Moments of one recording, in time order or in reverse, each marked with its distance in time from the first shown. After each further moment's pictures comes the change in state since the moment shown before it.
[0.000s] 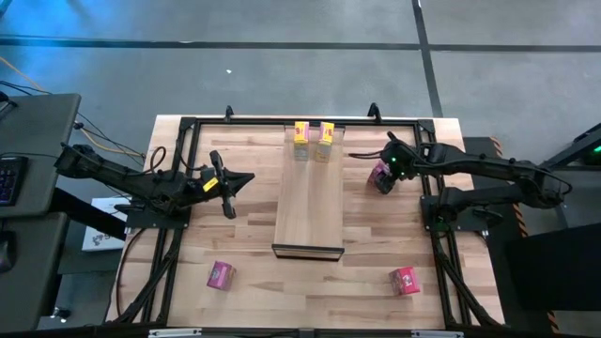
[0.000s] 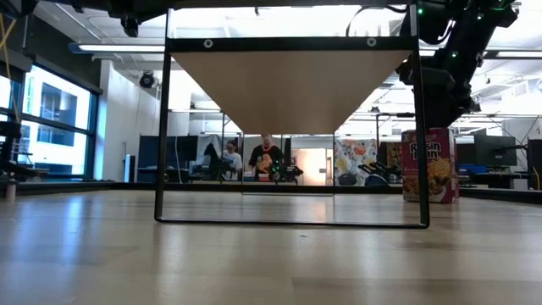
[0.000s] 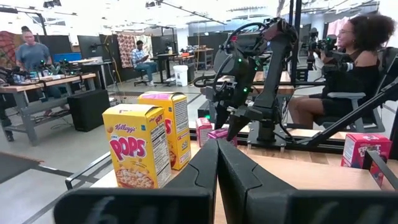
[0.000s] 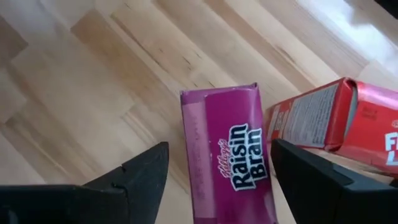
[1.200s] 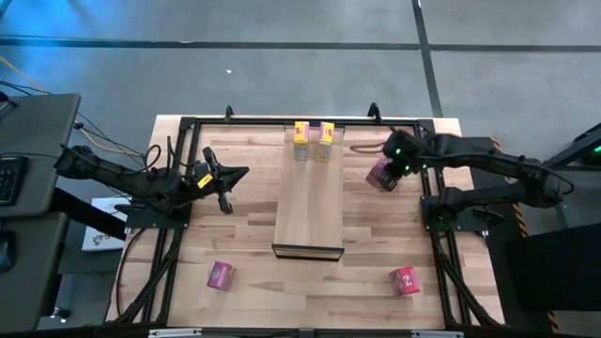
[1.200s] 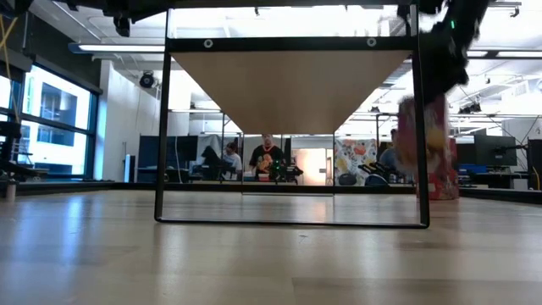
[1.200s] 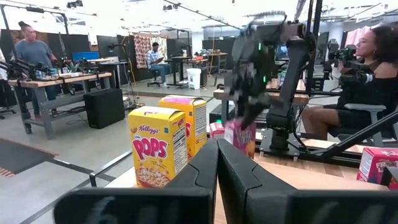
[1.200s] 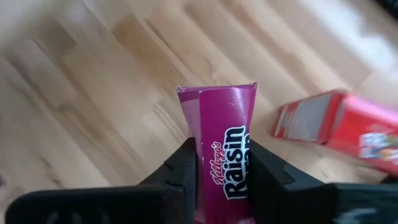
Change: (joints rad) left arm -0.001 -0.067 0.000 -0.039 -0.066 -0.018; right arm 0.000 0.011 0.193 -0.171 -0.078 -0.031
